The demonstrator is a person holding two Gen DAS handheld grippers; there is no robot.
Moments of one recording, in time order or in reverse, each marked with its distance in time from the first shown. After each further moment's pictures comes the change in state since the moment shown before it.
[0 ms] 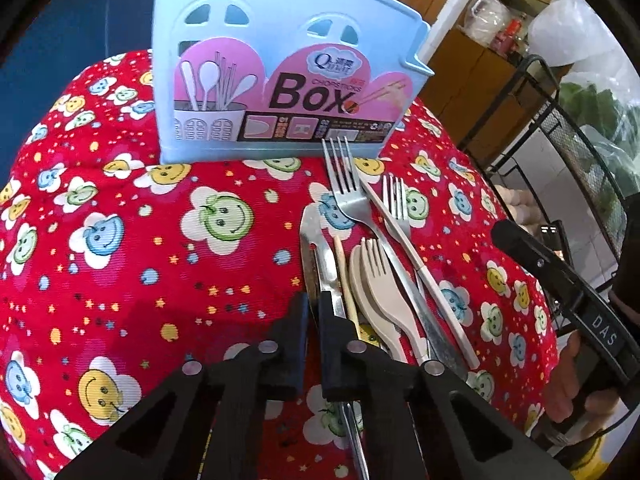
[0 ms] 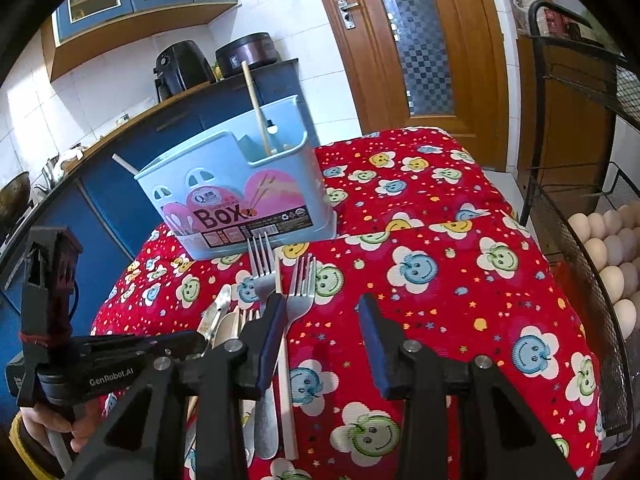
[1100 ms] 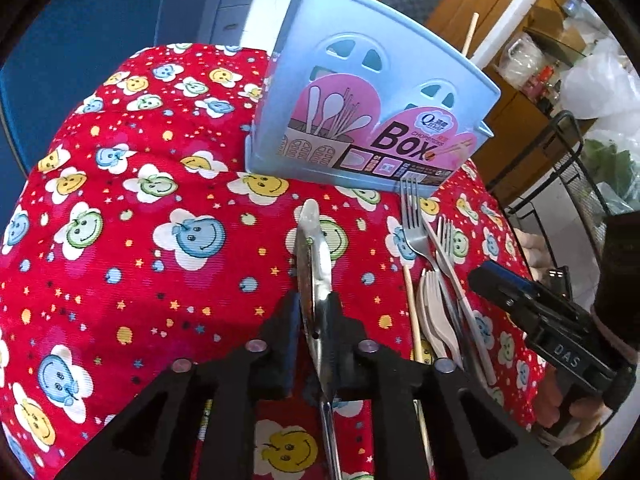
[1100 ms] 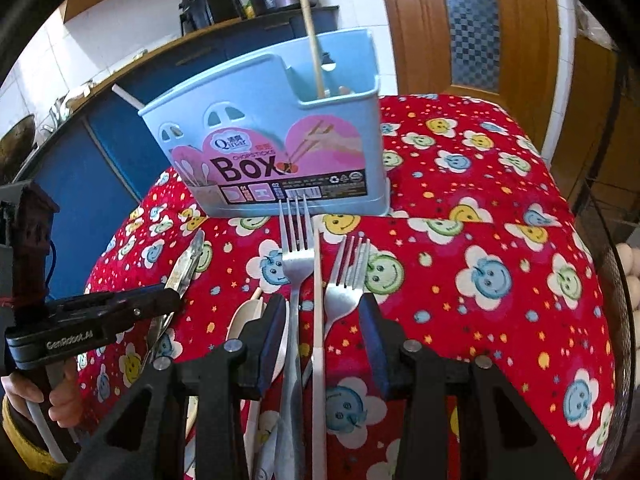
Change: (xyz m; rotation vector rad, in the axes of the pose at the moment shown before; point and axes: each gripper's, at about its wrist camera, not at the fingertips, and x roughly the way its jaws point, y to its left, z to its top) left arm -0.022 0.051 0.001 -0.136 -0.052 0.016; right arm 0.056 0.031 0.015 -0.140 0.213 0.045
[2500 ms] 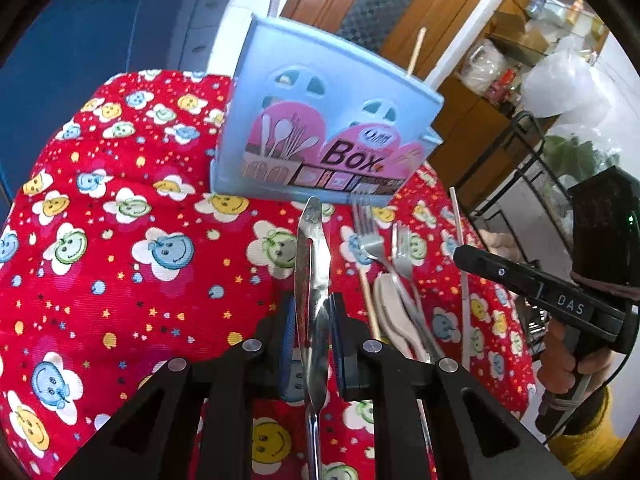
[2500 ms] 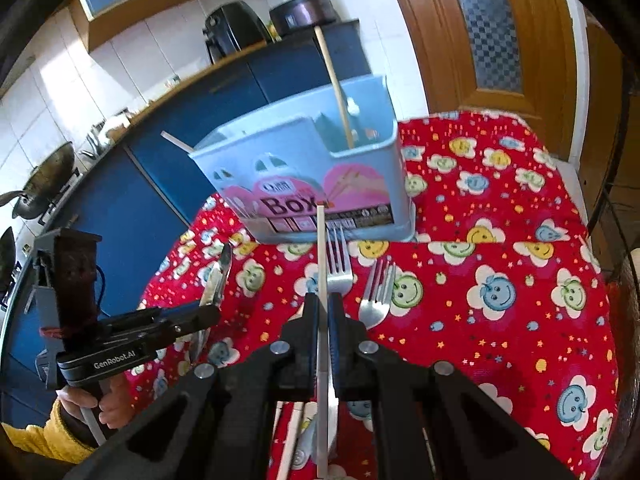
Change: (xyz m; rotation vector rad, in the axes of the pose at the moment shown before) left arm -0.023 -0.013 -0.007 0.066 -0.086 -0.118; right arm -0.044 -0.008 0.008 0.044 -0.073 0.169
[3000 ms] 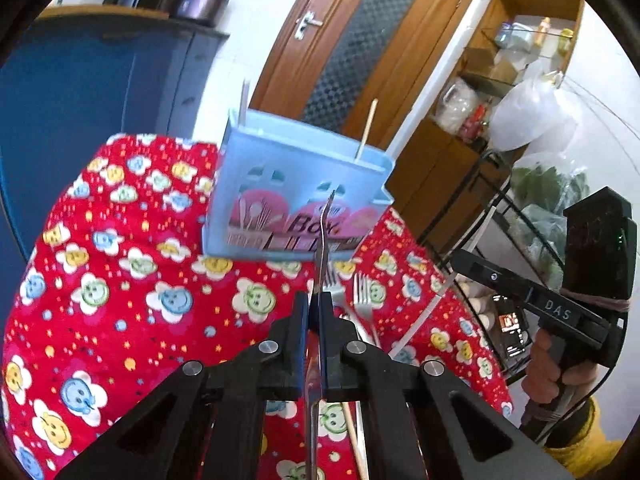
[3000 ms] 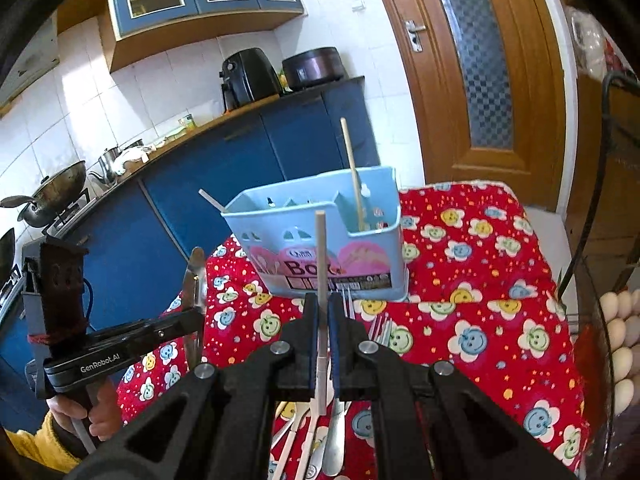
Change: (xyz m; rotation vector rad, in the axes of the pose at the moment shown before) left arm -0.055 -0.019 0.005 0.044 -0.187 -0.033; right arm -0.045 0.027 0.015 -0.069 -0.188 -0.042
